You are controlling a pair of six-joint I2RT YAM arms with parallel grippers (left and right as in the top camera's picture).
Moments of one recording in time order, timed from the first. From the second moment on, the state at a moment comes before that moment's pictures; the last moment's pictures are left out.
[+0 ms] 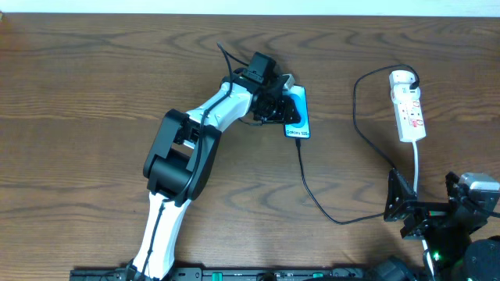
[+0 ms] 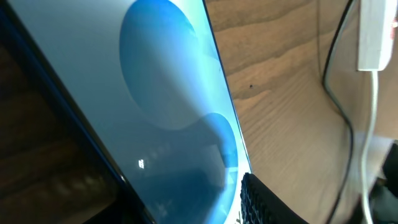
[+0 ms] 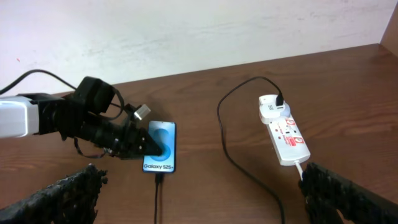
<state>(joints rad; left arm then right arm) -0.48 2.32 1.68 -0.53 0.64 -0.31 0.55 0.39 1.02 -0.98 0.47 0.38</state>
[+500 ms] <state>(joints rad) -0.48 2.31 1.68 -0.53 0.57 -0.30 0.55 0.40 0.95 -0.92 0.47 0.38</state>
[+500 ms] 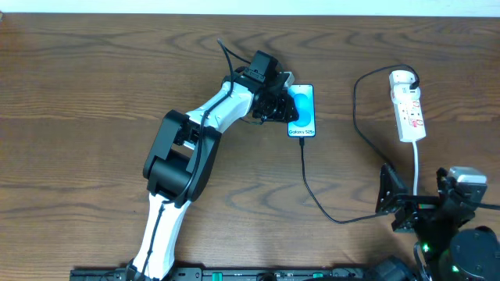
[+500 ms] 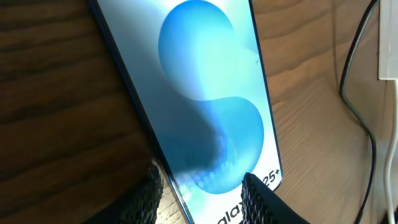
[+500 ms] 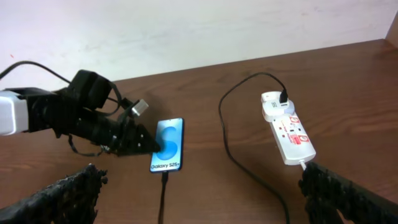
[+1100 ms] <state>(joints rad) -0.33 1.46 1.67 -1.10 -0.15 -0.27 0.53 0.65 0.69 -0.61 0.47 0.51</state>
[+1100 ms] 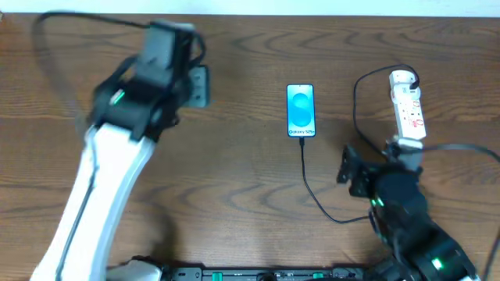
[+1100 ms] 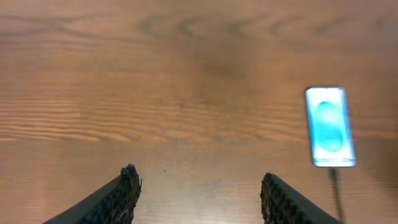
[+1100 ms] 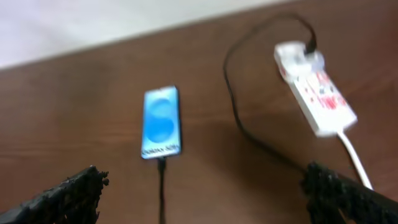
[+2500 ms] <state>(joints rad) -0.11 0.49 0.99 -0.93 -0.39 -0.33 -0.34 2.30 1.87 -0.94 -0.03 0.54</state>
